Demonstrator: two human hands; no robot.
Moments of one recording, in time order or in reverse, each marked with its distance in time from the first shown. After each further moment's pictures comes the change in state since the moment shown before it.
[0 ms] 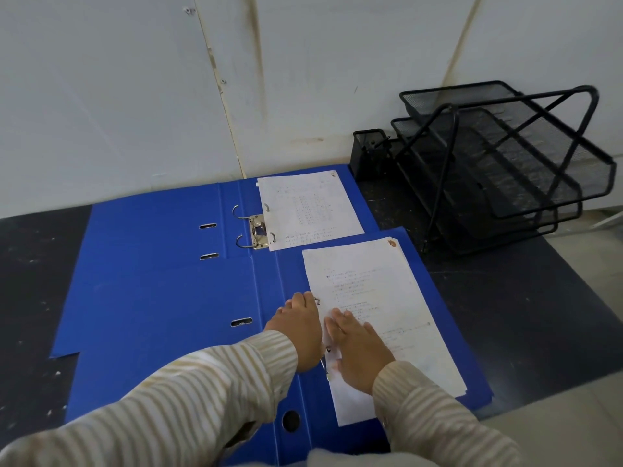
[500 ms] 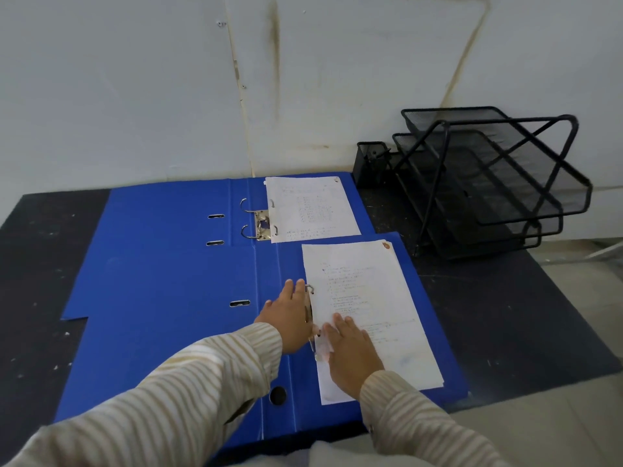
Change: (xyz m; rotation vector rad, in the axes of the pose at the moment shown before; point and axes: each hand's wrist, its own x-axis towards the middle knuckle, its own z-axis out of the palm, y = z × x) left_hand -0.017 -0.002 0.007 -0.220 0.031 -0.049; right_hand -0.025 -0.006 0.020 0.088 0.118 0.077
